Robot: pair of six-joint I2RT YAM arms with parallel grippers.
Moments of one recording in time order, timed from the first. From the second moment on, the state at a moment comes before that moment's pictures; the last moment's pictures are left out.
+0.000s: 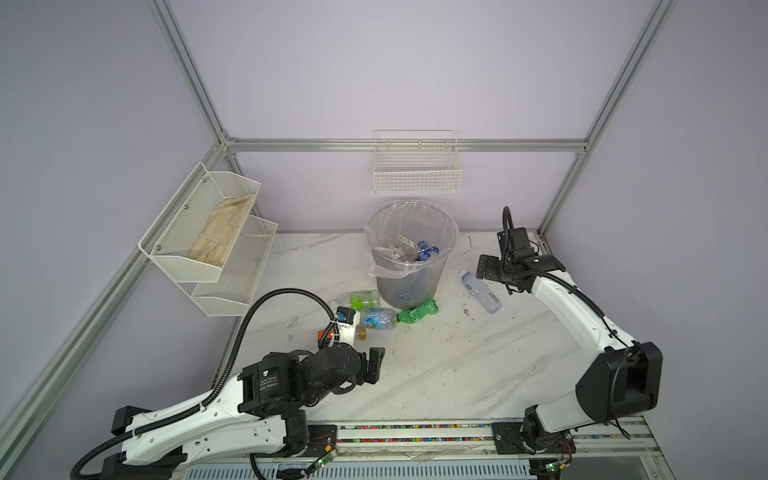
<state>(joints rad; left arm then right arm) -1.25 0.77 0.95 -0.98 -0.53 -0.85 0.24 1.54 1.34 -0.74 0.19 0.40</state>
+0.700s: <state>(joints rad) -1.43 0.79 0.81 -0.98 -0.56 -1.08 0.24 1.88 1.28 -0.59 0.20 0.36</state>
